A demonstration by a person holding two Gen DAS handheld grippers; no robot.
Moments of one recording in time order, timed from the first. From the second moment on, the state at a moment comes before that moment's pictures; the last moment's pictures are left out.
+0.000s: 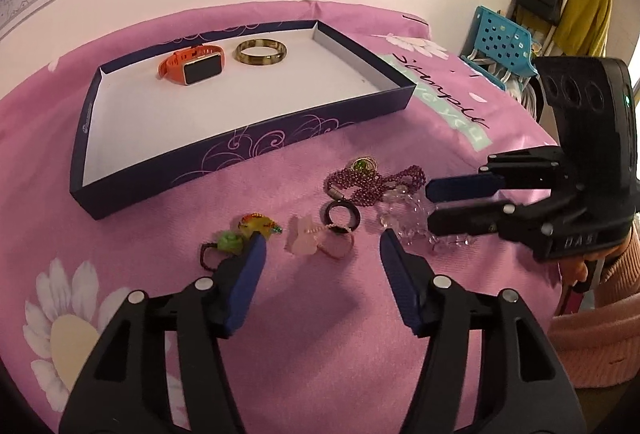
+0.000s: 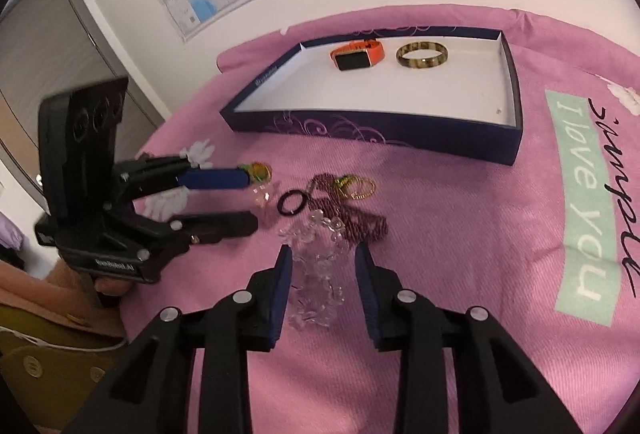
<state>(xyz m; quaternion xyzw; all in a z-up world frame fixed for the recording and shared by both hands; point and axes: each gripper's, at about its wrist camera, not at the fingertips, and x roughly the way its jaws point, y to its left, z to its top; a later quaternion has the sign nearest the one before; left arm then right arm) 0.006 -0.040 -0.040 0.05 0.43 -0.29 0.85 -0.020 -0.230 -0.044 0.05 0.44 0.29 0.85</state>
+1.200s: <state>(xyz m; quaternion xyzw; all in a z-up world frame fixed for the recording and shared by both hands) 0.017 -0.042 -0.043 0.05 0.44 -0.28 0.85 -0.013 -0.221 0.008 0.06 0.38 0.32 0.87</state>
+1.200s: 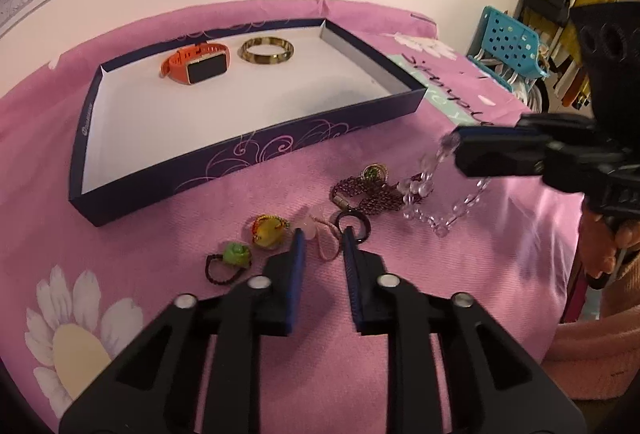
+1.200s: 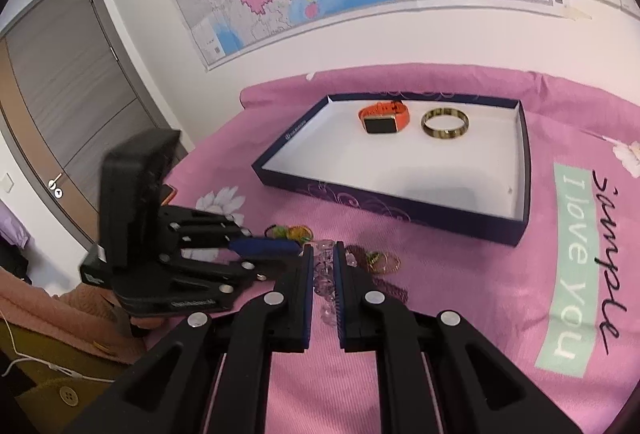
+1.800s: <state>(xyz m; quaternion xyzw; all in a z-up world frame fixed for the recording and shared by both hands) 0.025 -0.026 -0.005 0.01 0.40 -0.29 0.87 0.034 -0.229 0.046 0.05 0.33 0.31 0.89</state>
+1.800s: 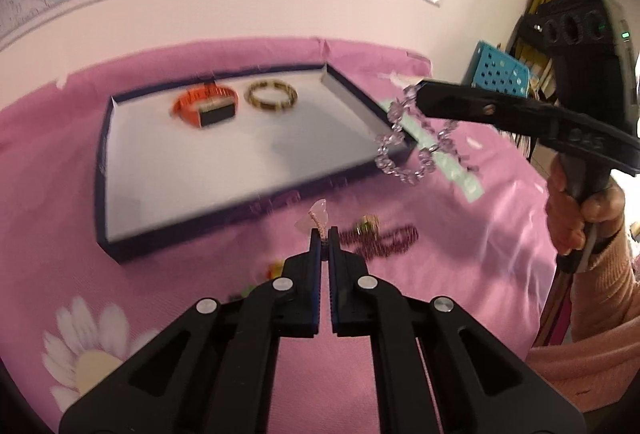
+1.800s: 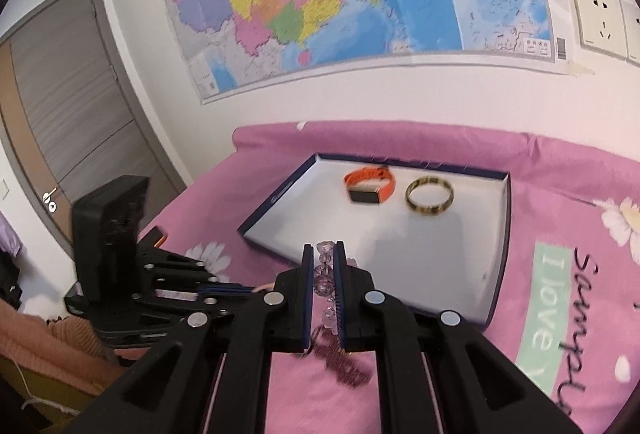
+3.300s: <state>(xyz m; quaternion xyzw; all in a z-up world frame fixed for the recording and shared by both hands) 0.161 -0.035 -0.034 0.05 0.44 -0.22 0.87 0.168 -0.228 -0.024 0.13 0.41 0.25 0.87</state>
